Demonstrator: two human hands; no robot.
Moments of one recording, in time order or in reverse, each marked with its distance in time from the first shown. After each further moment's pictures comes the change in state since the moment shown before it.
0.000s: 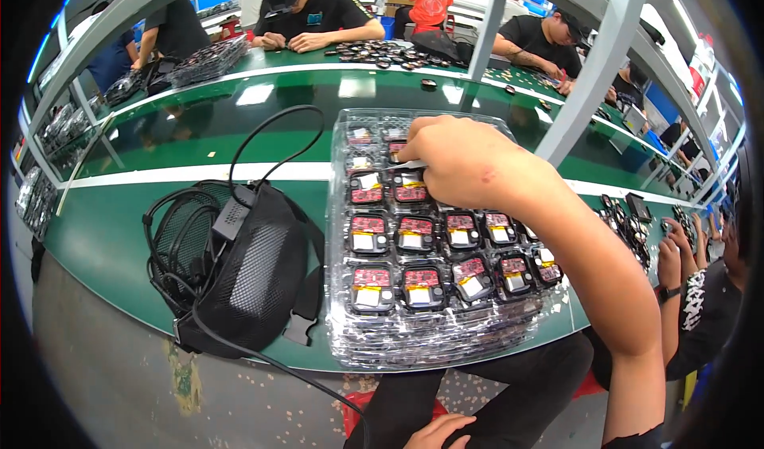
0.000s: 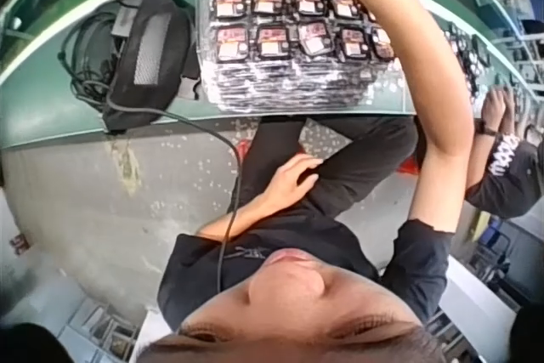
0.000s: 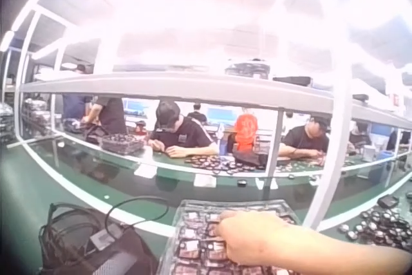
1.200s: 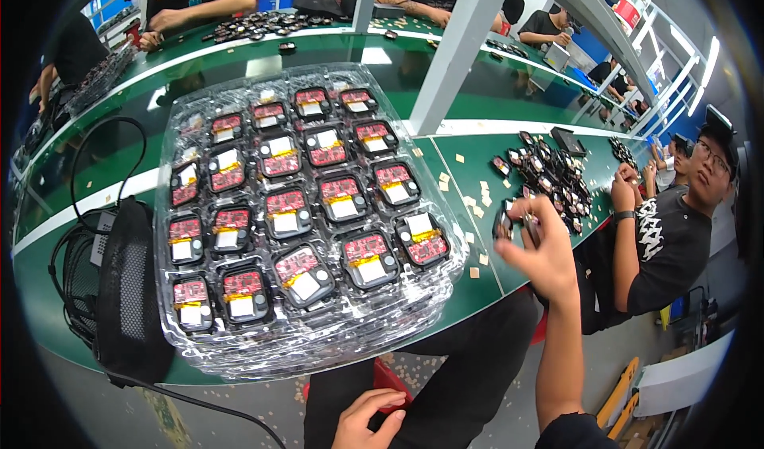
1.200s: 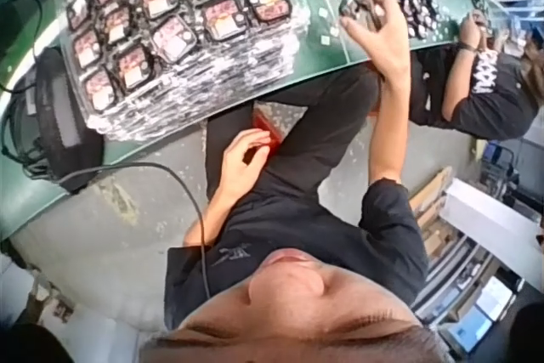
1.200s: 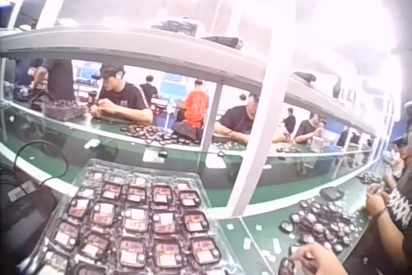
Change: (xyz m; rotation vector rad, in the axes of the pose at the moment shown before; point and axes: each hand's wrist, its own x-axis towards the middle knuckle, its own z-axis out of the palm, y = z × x) left_hand 0.042 0.008 -0.004 -0.201 -0.031 -0.140; right_hand -0.271 0.120 0.107 0.813 0.534 0.681
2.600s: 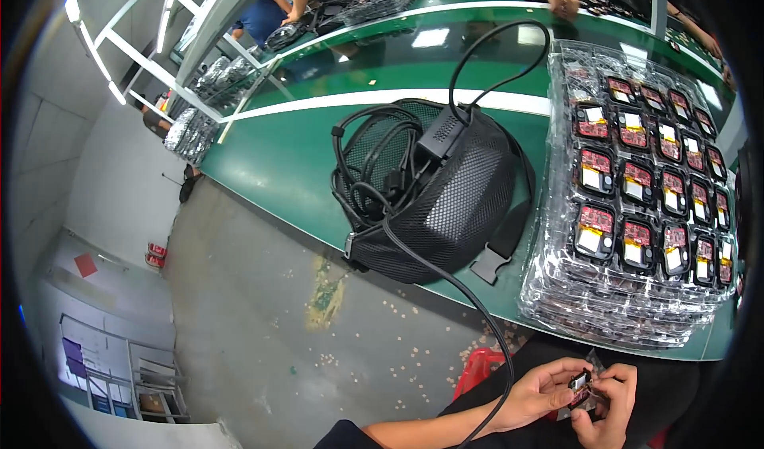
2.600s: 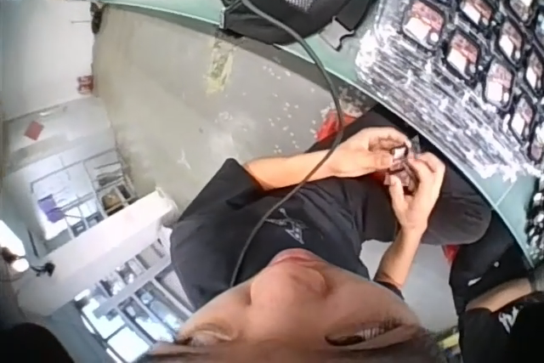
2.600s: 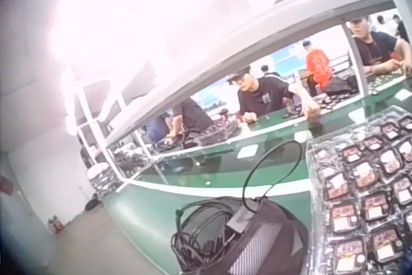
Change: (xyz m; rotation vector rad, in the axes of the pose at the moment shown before) left_hand -0.011 -0.034 -0.036 -1.016 -0.140 -0.119; right_hand -0.155 -0.039 0.125 0.220 -0.604 -0.411
